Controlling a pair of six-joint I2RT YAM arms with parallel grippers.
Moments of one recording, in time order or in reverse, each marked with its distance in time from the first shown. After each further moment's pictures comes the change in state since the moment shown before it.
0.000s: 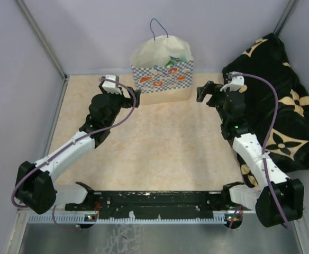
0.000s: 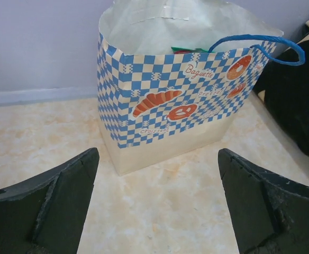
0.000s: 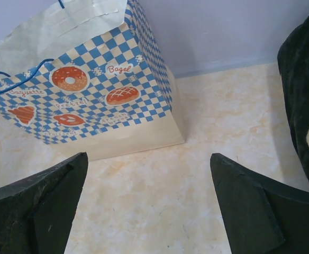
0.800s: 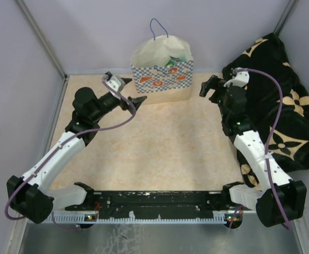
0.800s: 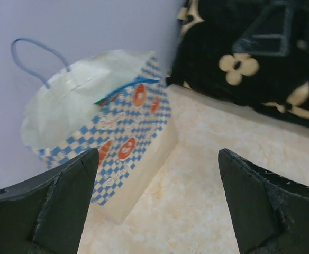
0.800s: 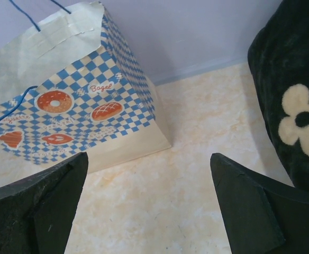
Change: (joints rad) left arm 0.067 -0.111 0.113 -0.145 0.684 0.414; right arm 0.011 0.012 0.096 -0.103 0.106 0.042
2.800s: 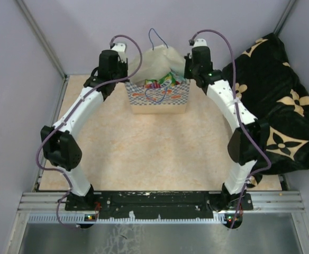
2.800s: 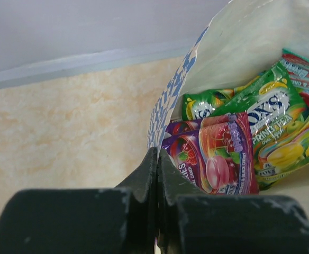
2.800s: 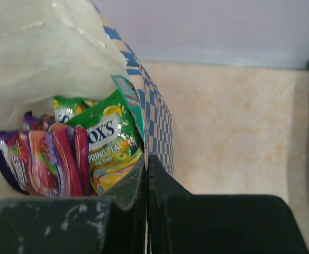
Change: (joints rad) left arm 0.087 0.668 0.755 -0.566 -0.638 -0.279; right arm 0.099 0.776 0.935 -0.471 -0.034 -0.195
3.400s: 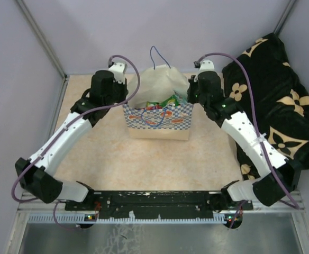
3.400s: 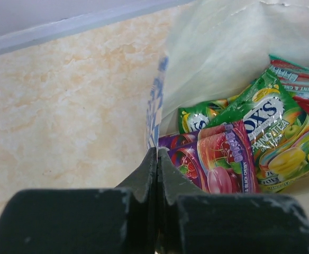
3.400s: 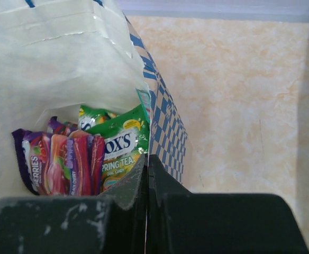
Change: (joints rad) left arm -0.131 -0.463 -0.381 -0.108 -0.003 -0.010; right arm 0.161 -0.580 -0.533 -0.048 0.053 0.085
